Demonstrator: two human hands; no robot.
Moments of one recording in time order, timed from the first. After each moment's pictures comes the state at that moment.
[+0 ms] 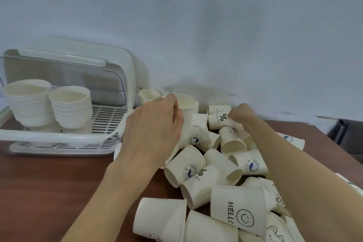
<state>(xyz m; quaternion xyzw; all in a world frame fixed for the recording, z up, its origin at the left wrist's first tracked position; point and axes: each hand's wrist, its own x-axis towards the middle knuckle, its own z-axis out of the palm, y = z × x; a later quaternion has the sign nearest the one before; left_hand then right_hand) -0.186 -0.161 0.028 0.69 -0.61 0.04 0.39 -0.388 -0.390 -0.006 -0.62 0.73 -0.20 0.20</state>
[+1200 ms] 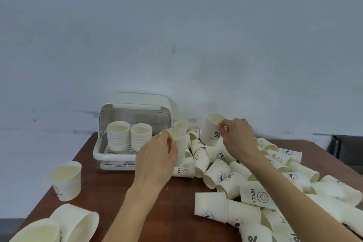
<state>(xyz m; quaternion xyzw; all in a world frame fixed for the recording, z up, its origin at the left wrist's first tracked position) -0.098 -0.043 0.051 0.70 -0.58 0.02 0.42 -0.290 -0.164 0.080 -0.78 0.55 -0.28 -0.07</state>
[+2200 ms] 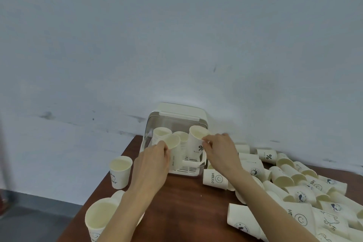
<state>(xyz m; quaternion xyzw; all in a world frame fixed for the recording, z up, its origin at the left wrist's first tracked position) -0.010 0.031 0.051 0.77 -0.52 0.06 0.37 -0.164 -0.094 0.077 -0.85 0.44 -0.29 0.01</state>
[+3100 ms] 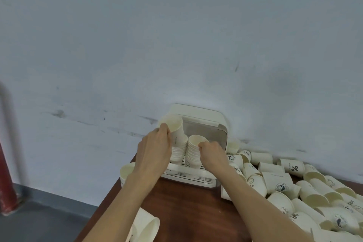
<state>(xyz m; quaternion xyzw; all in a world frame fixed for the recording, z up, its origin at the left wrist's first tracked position) 0.056 -0.014 0.064 0.76 -0.50 0.12 0.39 -0.067 -0.178 0.015 -0.88 0.45 -0.17 -0.03</state>
